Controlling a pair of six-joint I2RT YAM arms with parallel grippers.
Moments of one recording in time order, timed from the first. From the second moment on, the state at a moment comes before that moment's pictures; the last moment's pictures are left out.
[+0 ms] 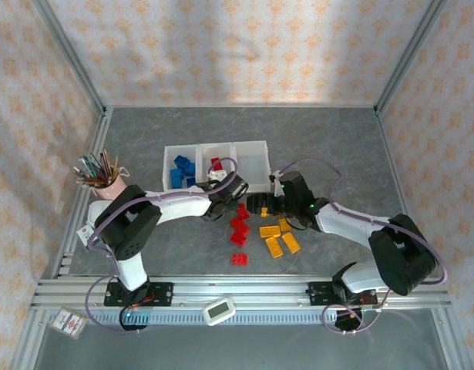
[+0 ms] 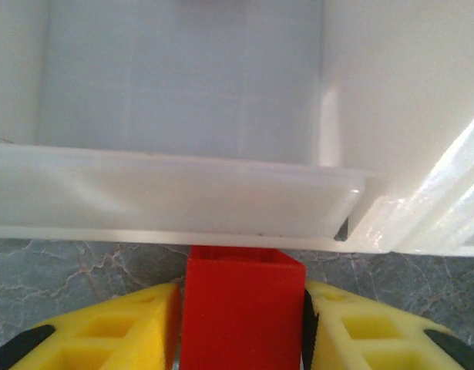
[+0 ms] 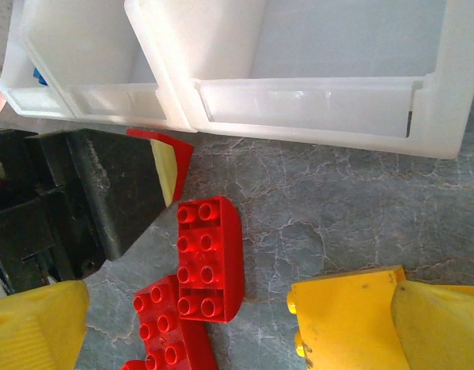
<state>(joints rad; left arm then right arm) -0.74 1.78 1.03 -0.39 -0.34 -0.91 0.59 1.37 0.61 0.01 -0.28 0.55</state>
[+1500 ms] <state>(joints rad) -0.53 1.84 1.34 -0.45 -0.45 -0.73 0.58 1.44 0.82 0.00 -0.18 0.58</state>
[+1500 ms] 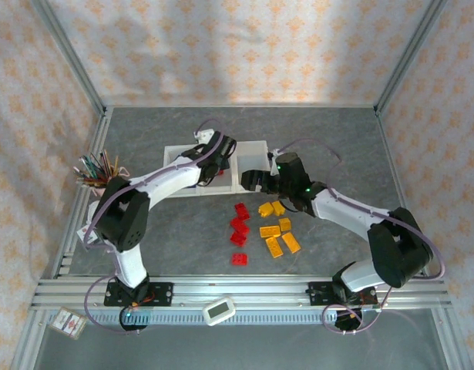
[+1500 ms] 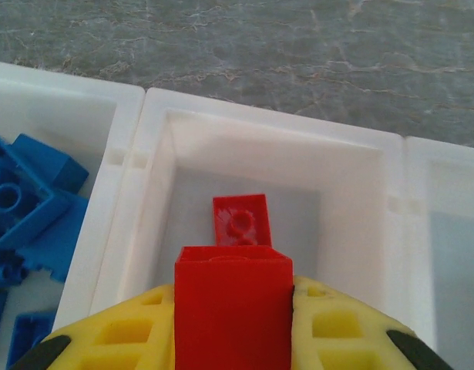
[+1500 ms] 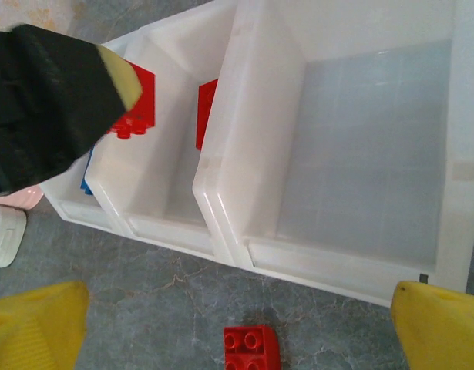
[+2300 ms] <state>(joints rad) -0.55 1.70 1.31 -0.51 -0.44 -0.72 0.57 1.37 0.82 -0.05 -0.17 0.56</state>
